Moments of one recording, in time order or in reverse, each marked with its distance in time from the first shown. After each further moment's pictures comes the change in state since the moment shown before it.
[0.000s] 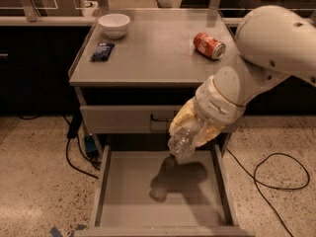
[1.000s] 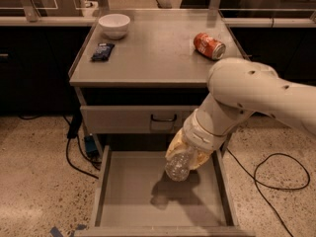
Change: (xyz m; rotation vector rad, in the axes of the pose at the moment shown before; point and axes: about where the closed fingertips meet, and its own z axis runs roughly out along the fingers) arm -0.004 0.039 0.077 -0.105 -0.002 0.052
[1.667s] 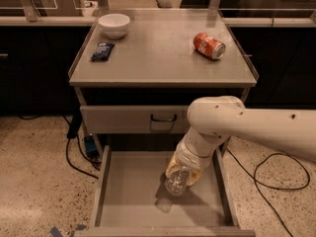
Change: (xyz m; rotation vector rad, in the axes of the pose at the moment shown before) arm 0.019 0.039 0.106 -0.121 -0.011 0.067
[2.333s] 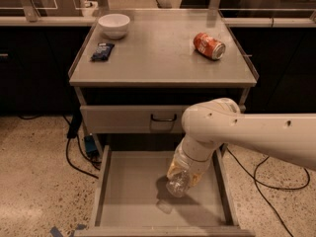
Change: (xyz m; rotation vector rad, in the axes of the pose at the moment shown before) arm -0.003 0.003 0.003 -0.051 0.058 0.000
